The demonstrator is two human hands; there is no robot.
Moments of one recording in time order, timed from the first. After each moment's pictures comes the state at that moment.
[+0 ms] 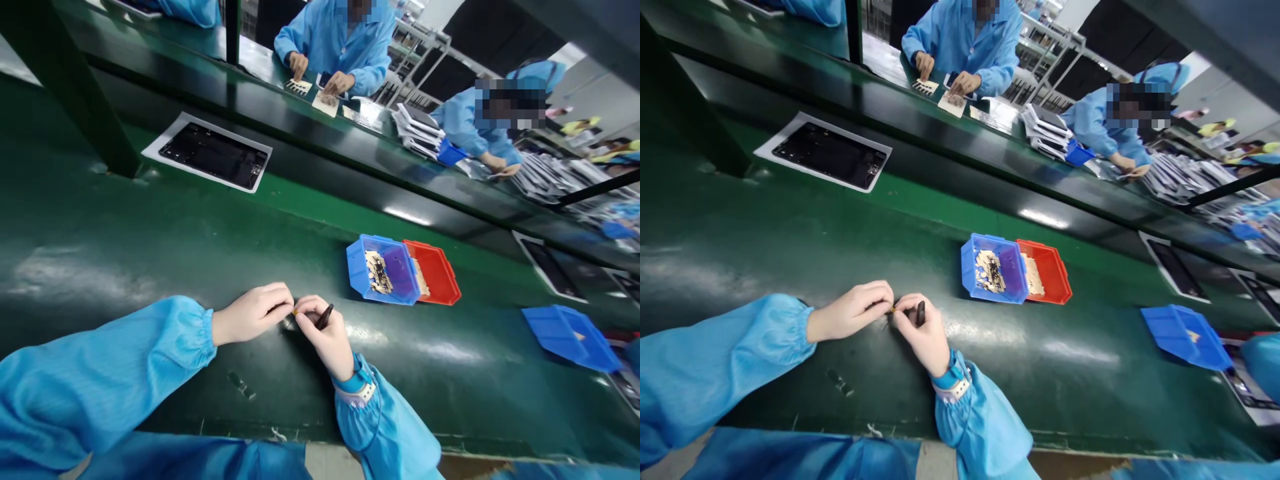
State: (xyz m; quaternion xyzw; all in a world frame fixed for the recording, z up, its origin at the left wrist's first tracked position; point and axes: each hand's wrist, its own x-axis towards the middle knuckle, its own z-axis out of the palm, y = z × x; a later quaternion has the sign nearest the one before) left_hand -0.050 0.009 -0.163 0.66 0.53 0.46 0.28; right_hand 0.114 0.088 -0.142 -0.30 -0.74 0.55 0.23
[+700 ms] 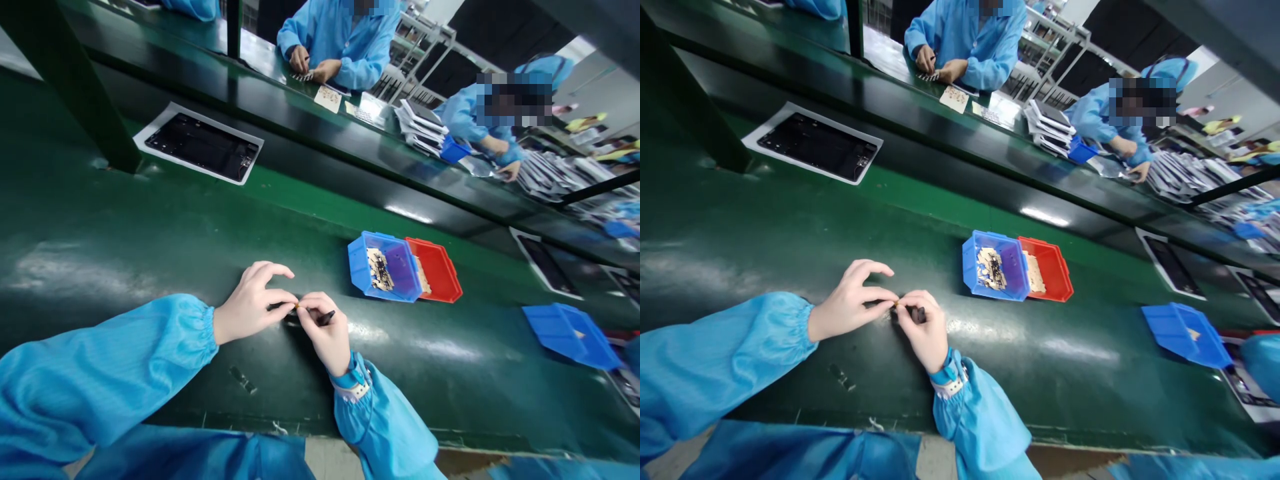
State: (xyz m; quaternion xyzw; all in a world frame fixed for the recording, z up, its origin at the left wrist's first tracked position) left_hand -0.047 0.002 -0.163 0.65 0.61 0.45 0.05; right_hand 0.114 0.083 -0.151 -0.31 -0.79 0.46 0.27
